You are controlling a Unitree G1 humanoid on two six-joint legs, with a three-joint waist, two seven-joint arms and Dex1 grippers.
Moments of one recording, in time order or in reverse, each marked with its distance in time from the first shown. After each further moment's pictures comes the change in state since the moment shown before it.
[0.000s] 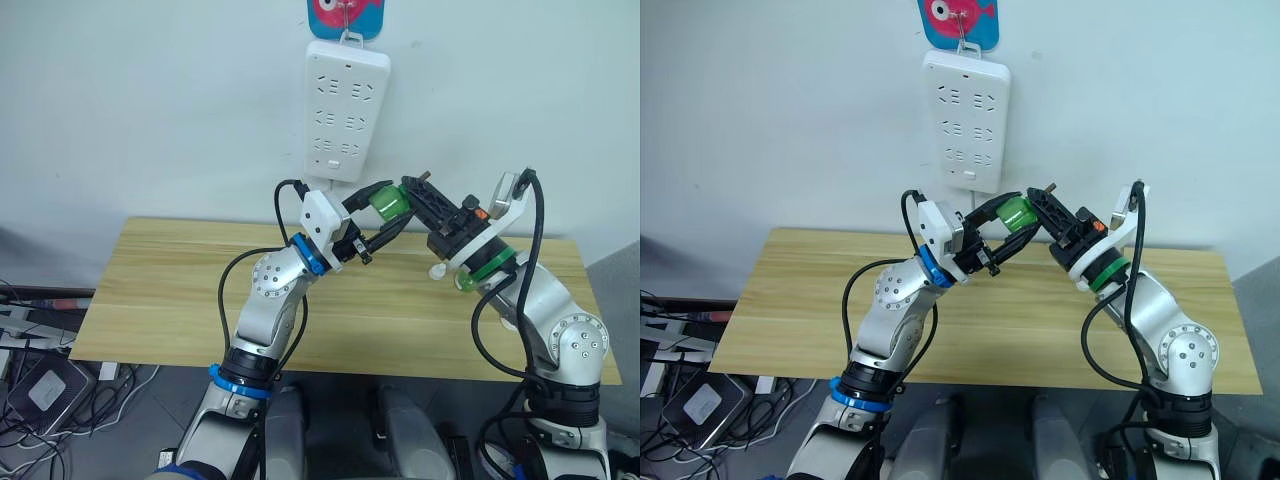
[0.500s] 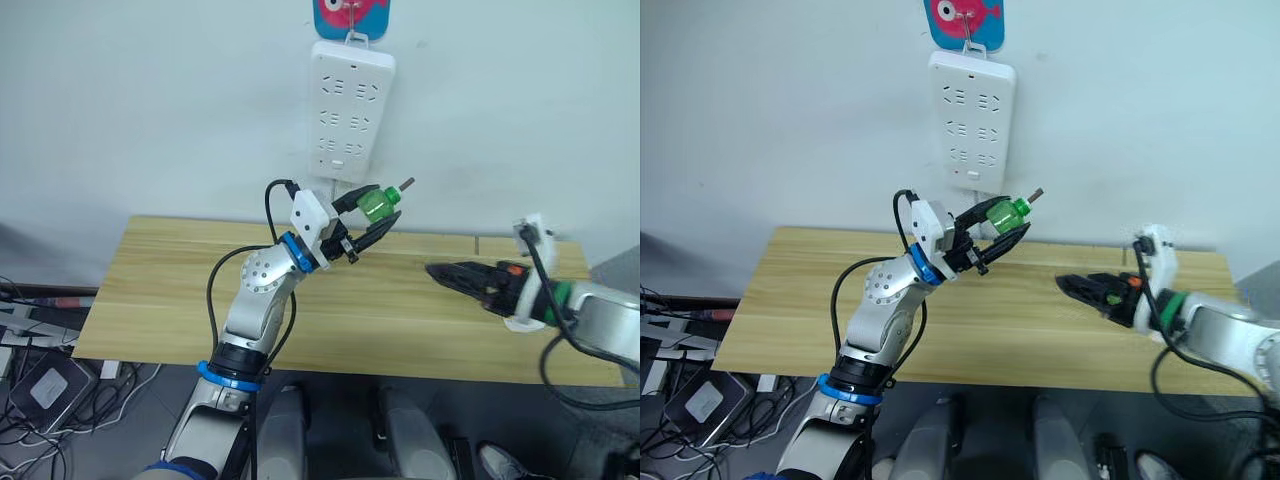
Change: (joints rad) left arm -0.016 0.058 0.025 0.056 -0.021 -0.001 -0.061; right arm 0.239 -0.758 -0.069 0.036 -0.228 0.350 0.396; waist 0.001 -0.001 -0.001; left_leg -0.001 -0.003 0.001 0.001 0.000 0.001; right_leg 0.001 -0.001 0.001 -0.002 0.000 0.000
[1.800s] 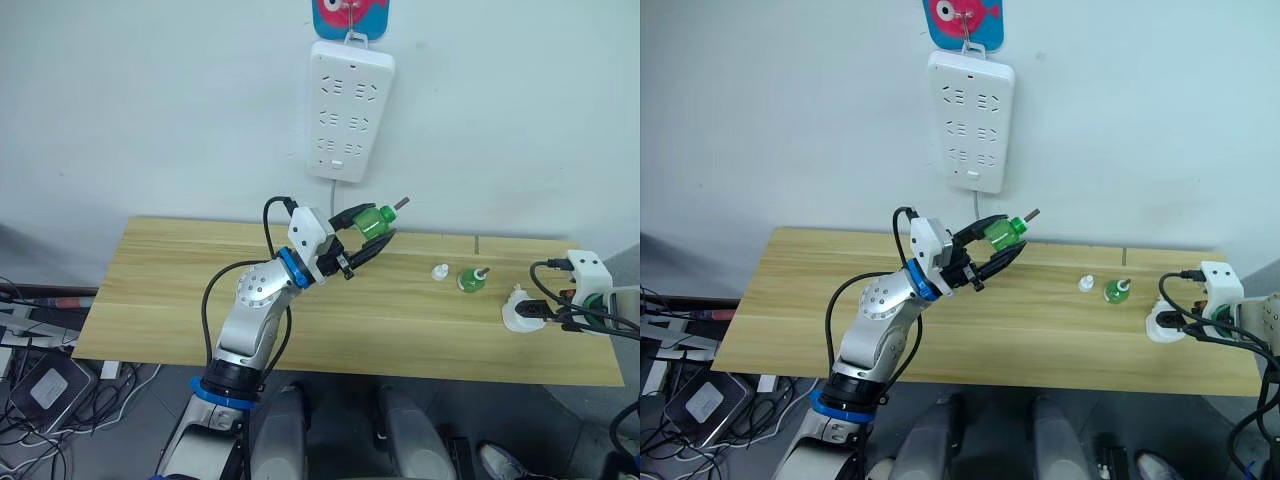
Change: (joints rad) left arm 0.093 0.018 -0.014 -0.076 0.000 0.050 0.014; right arm -0.266 0.122 0.079 0.561 -0.917 0.343 0.246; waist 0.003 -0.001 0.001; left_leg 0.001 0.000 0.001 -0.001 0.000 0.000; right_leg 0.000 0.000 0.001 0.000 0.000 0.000
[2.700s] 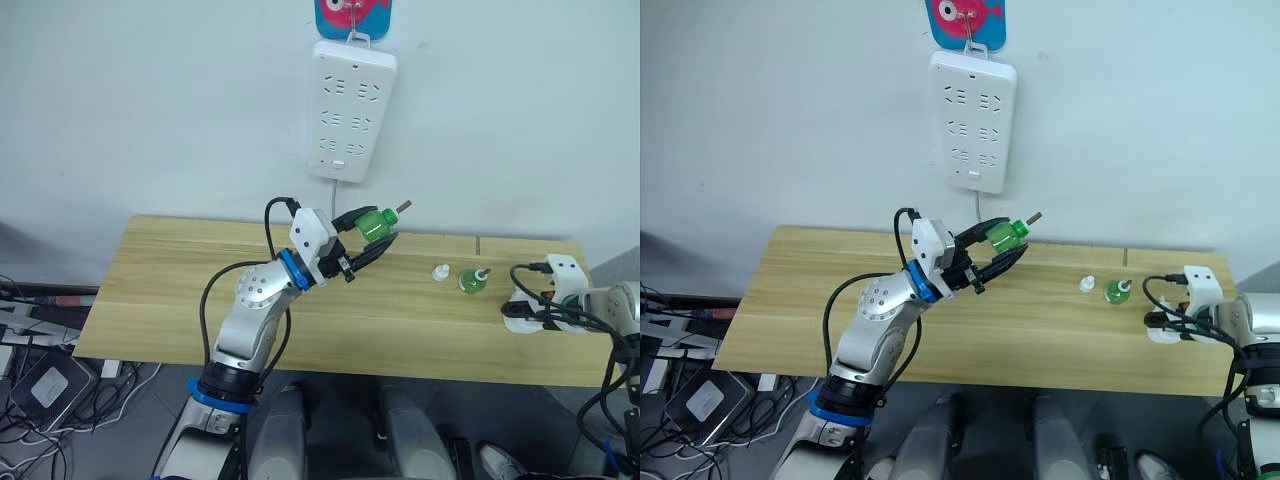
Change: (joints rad) left arm 0.007 0.019 -0.013 -0.038 0.000 0.043 0.012; right arm -0.080 0.115 0.064 0.191 -0.205 -0.122 0.129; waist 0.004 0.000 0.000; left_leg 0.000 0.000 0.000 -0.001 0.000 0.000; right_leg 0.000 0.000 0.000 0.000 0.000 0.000
